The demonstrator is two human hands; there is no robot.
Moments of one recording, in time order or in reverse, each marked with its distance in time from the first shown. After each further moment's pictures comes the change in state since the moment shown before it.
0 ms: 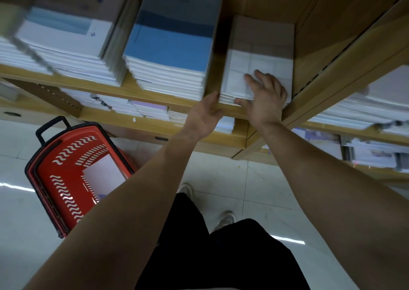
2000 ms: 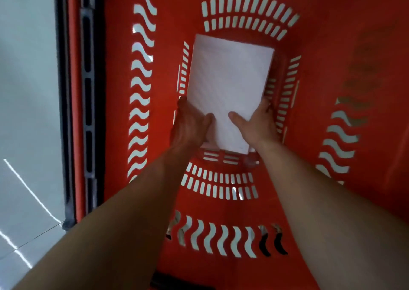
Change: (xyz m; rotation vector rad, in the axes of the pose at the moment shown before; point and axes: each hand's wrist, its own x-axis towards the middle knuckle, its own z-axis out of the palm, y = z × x) left_hand -0.056 -0.834 -0.149 -0.149 0.623 -1.099; right_hand -0.165 -0.394 0.787 0.072 -1.037 -0.023
